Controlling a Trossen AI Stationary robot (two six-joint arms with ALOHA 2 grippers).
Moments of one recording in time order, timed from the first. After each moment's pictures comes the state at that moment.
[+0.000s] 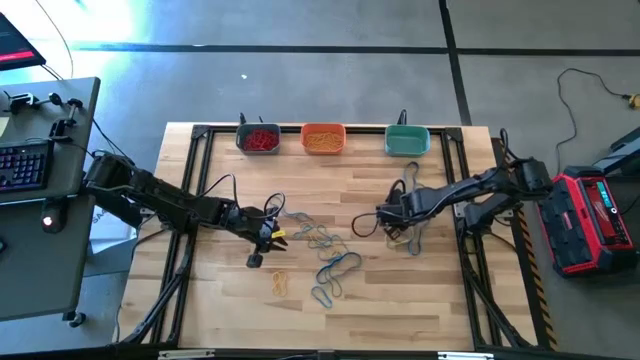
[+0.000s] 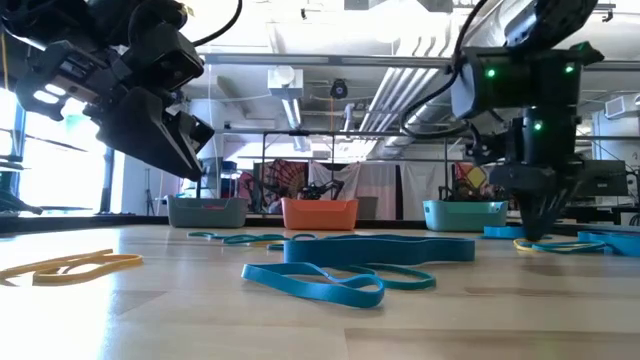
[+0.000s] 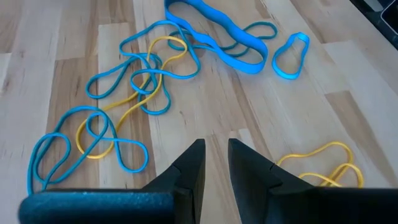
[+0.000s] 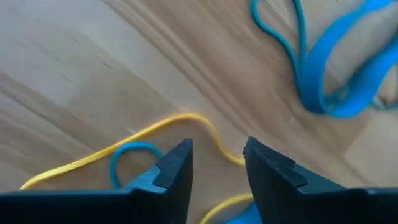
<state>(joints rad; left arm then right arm) -0.20 1.32 0.45 0.18 0.07 -0.01 0.04 1.51 0.72 -0.82 0.25 0.91</state>
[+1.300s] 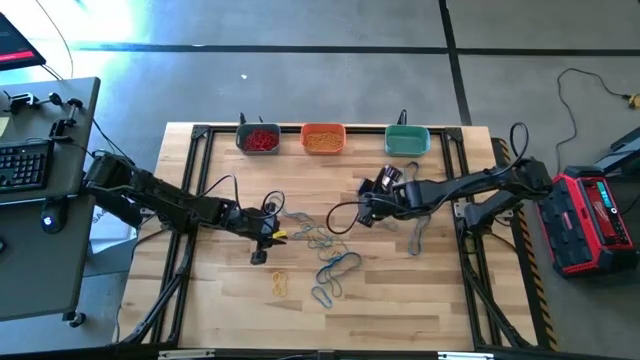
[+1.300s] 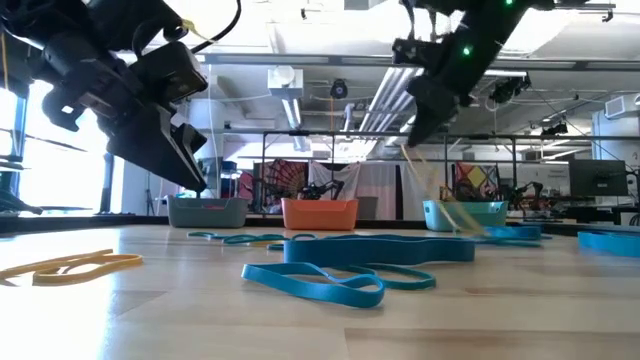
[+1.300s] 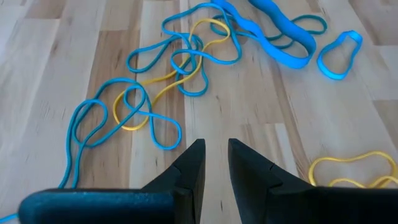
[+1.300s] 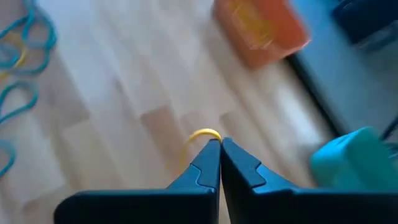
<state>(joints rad) -0.20 1.32 0.46 0.13 -0.05 -0.11 0.09 1.50 1.02 -0.62 0.65 0.34</state>
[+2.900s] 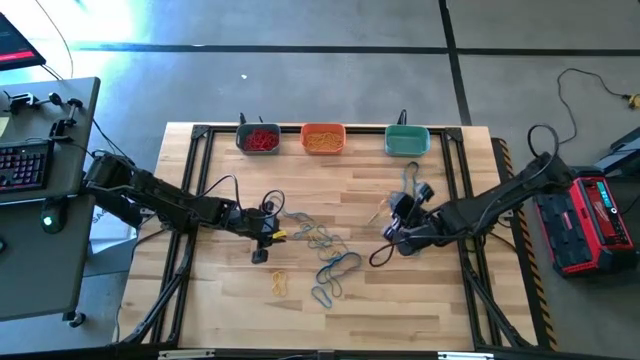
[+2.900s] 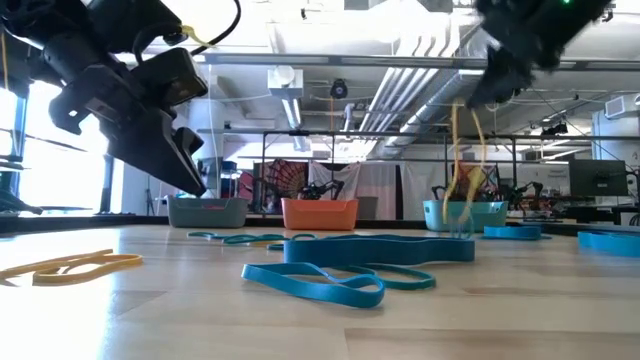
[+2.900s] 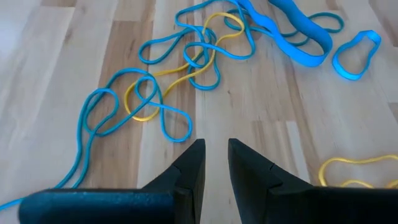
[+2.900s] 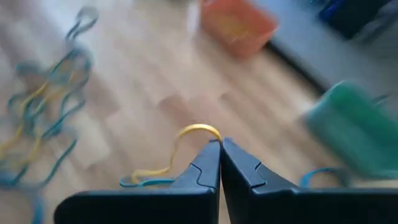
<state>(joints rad) -0.20 1.32 0.46 0.11 -0.08 -0.15 0.41 1.27 0.90 -0.84 0.88 0.85</state>
